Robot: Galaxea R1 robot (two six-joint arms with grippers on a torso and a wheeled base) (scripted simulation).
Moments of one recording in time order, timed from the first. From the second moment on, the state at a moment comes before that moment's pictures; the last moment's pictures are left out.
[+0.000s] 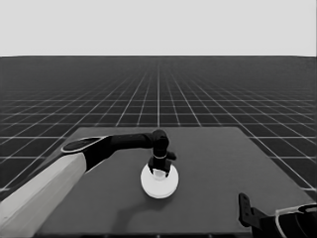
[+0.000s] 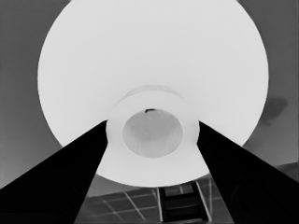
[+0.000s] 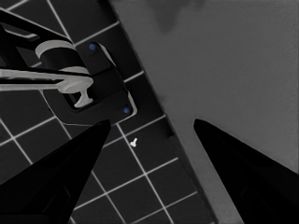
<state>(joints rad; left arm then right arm) 0.09 3.09 -1.74 0.24 1.52 -1.07 -0.35 1.76 -0.39 -0.70 -1.18 0.32</state>
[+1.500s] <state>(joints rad) 0.09 3.09 -1.74 0.24 1.52 -0.84 -0.35 1.76 -0.39 -0.70 -1.18 0.32</state>
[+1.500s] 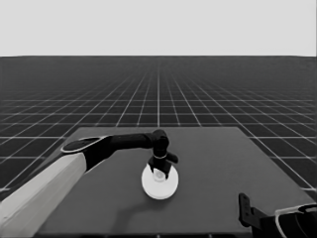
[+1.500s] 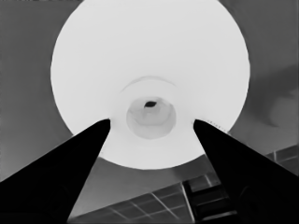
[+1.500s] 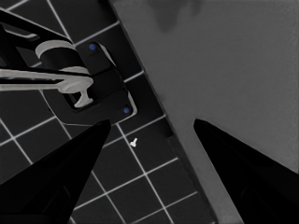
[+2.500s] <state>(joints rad) -0.30 1.97 -0.59 0.29 0.78 0.08 0.09 2.44 -0.83 -0.15 -1.59 1.44</state>
